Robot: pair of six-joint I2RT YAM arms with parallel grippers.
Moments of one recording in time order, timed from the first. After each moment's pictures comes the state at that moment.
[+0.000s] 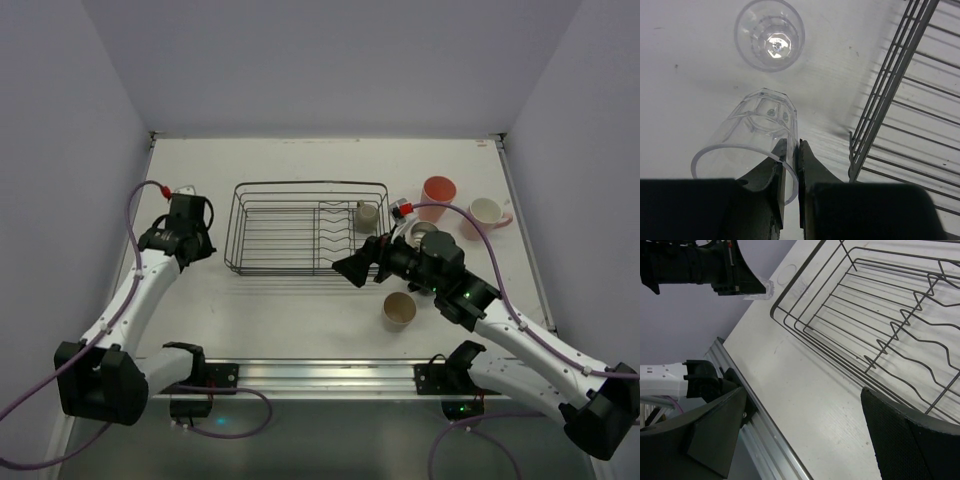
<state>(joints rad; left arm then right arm) -0.14 1.09 0.90 -0.74 -0.30 -0.41 0.72 0.85 0.65 0.00 -0.24 0.56</state>
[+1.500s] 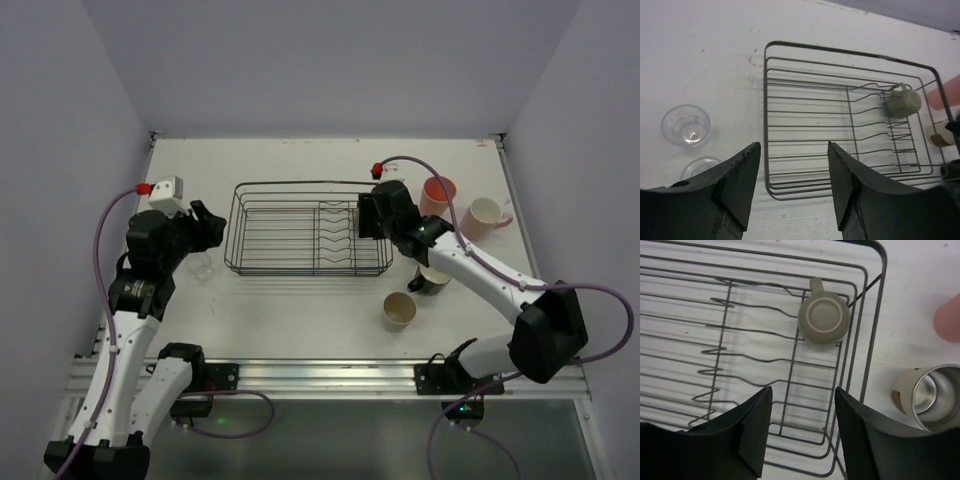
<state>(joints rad) -0.09 0.76 0.82 -0.45 0.08 -0.34 0.64 1.35 1.02 -0.34 0.28 0.39</state>
